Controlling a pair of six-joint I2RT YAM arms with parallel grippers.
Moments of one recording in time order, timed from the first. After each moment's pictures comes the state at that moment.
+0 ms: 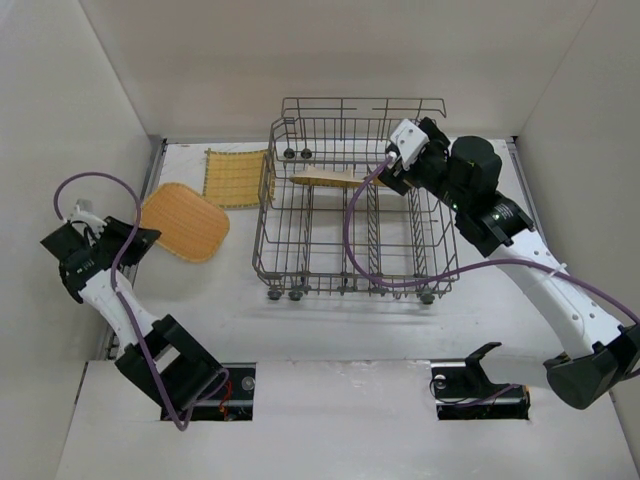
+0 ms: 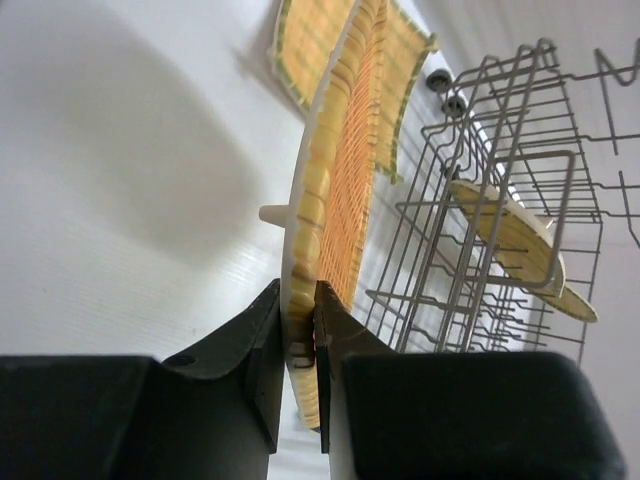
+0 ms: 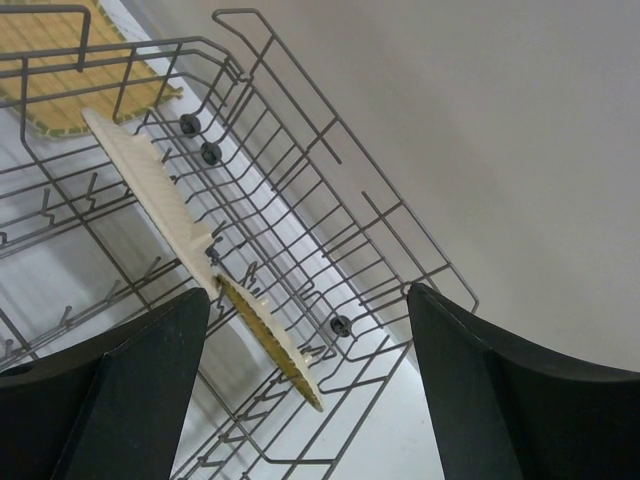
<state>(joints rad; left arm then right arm) 0.82 1.17 0.87 -0.45 0.81 -0.39 0.52 1.23 1.34 -0.21 -0.07 -0.65</state>
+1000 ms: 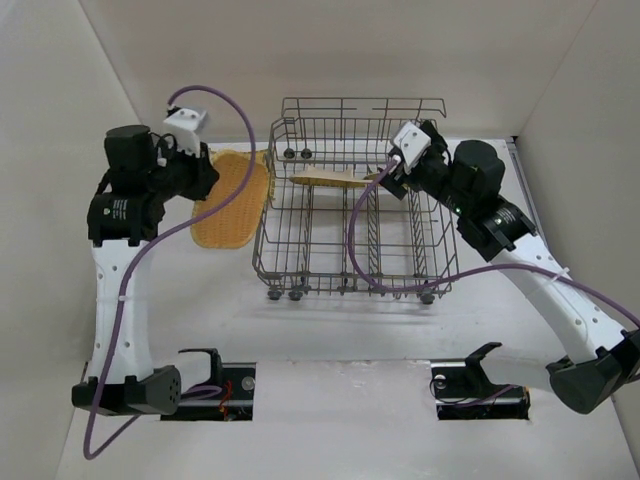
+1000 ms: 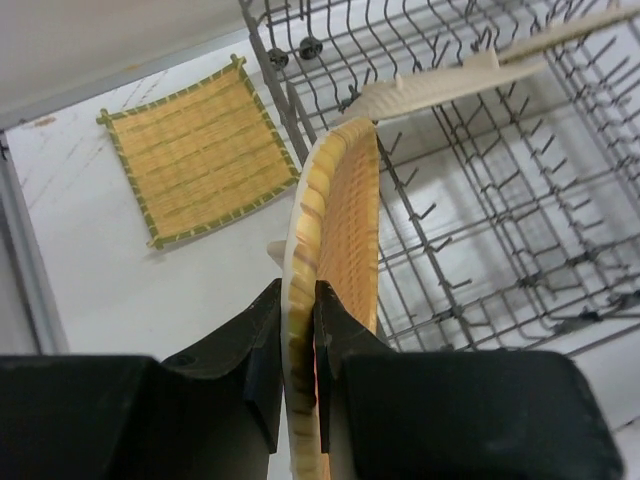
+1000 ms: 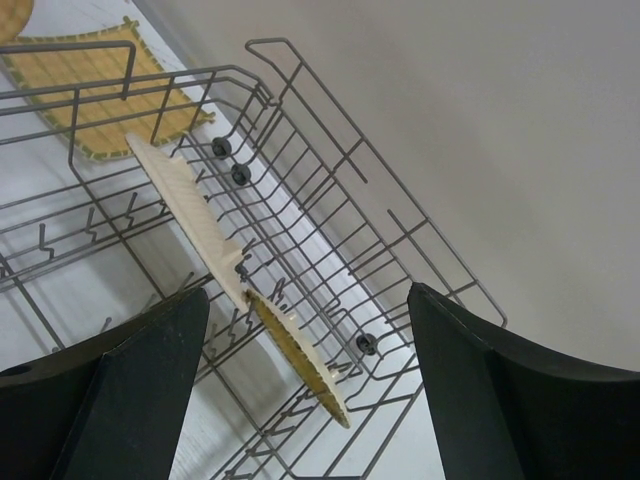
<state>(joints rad) 0.05 1.17 1.60 -0.89 0.44 0.17 0.53 1.21 1.32 -0.19 -0.13 -0.60</state>
